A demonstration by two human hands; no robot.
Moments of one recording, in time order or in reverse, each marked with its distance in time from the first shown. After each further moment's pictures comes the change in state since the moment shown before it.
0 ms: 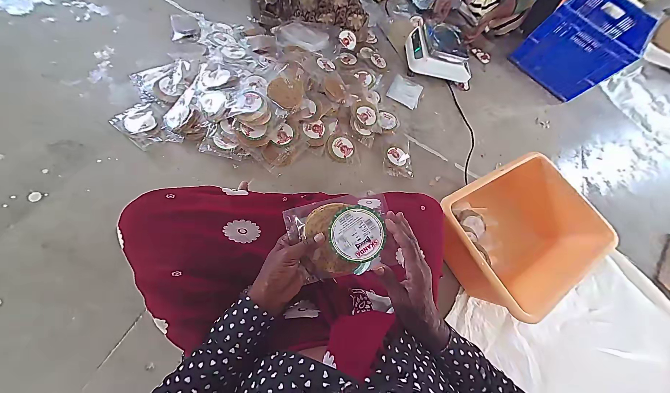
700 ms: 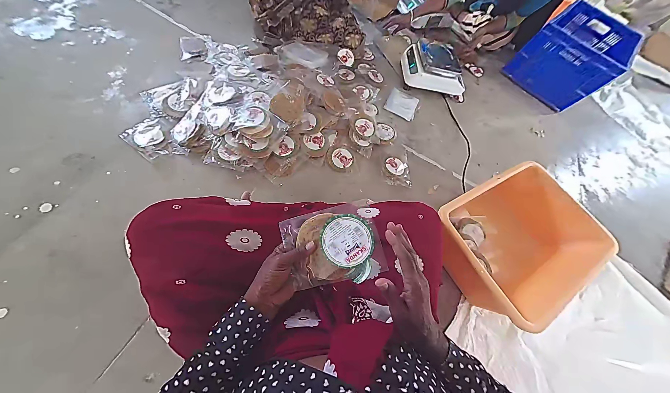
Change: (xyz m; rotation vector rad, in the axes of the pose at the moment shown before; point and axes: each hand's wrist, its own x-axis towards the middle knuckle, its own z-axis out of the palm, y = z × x) left_hand 0.009 -0.001 -0.021 -0.076 -0.030 -0.061; right_hand -0.008 0.000 -0.001 0.016 -0.012 0.001
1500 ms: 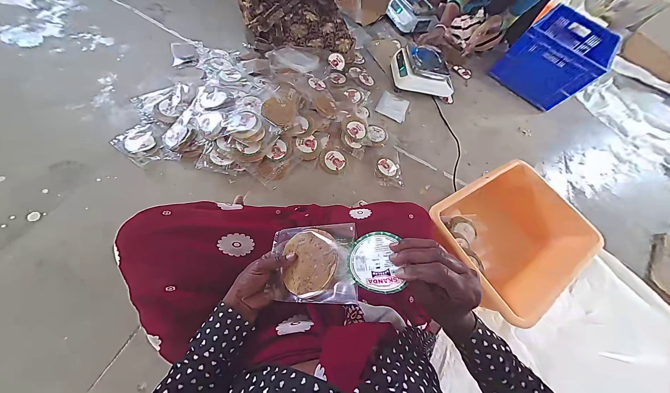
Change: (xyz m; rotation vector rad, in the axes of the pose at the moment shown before) left_hand -0.005 0.009 -0.029 -0.006 -0.127 -0.125; right_hand 0.038 0.009 -0.053 0.087 0.036 -0.530
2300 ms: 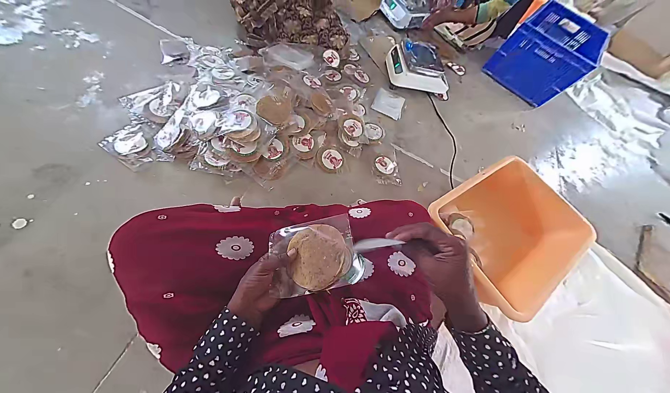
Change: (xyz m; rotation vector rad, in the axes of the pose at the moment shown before) left_hand 0.006 -0.005 0.013 0.022 0.248 0.071; right_hand 0.008 0.009 -0.001 0.200 0.062 0.596
